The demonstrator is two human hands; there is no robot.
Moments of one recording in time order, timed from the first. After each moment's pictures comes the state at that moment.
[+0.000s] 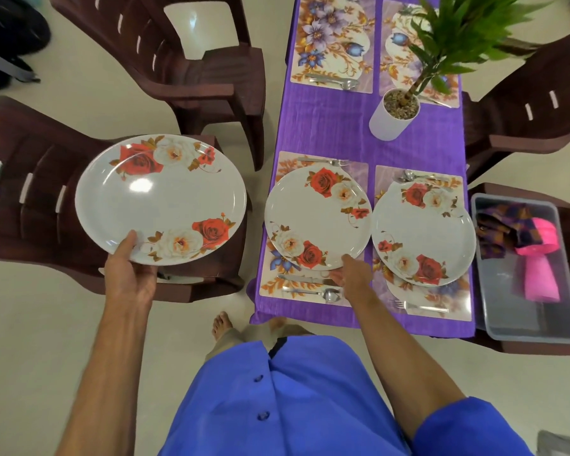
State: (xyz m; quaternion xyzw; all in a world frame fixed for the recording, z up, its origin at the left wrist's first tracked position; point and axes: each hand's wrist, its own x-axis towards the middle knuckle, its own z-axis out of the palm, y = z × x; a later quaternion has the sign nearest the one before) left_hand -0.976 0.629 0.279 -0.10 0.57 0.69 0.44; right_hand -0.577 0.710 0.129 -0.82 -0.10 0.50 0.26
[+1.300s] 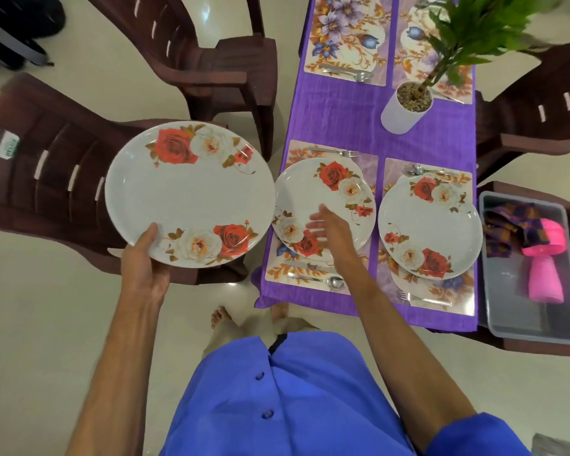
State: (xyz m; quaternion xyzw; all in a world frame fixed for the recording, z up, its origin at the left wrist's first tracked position) left_hand -0.966 0.595 0.274 -0.04 0.58 0.66 0.47; right_hand -0.646 0.727 0.211 -0.65 -0.33 0.63 0.27
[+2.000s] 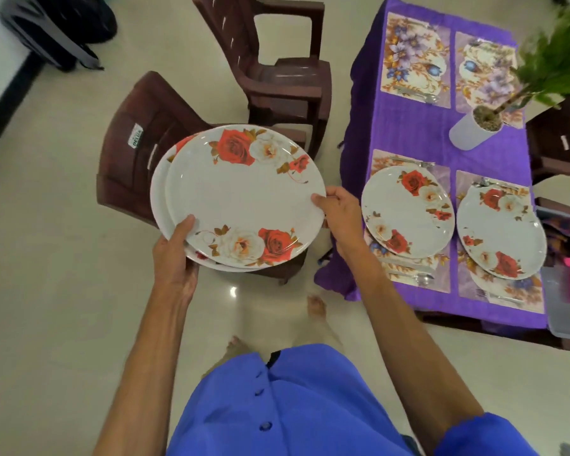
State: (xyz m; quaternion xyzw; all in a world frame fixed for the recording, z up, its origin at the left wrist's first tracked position) left_hand -1.186 0.495 0.302 -0.02 0.58 0.65 0.48; right_hand -0.932 0.644 0.290 -0.64 -0.46 0.54 0.30
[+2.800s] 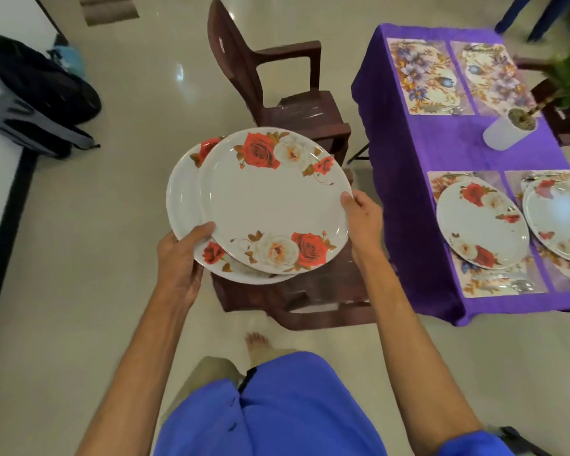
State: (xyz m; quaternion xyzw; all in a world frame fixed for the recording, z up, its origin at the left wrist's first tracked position) left_hand -1.505 0.648 0.345 0.15 0.59 0.56 0.57; right_hand -1.212 0.711 0.327 -0.69 -0.37 0.43 0.44
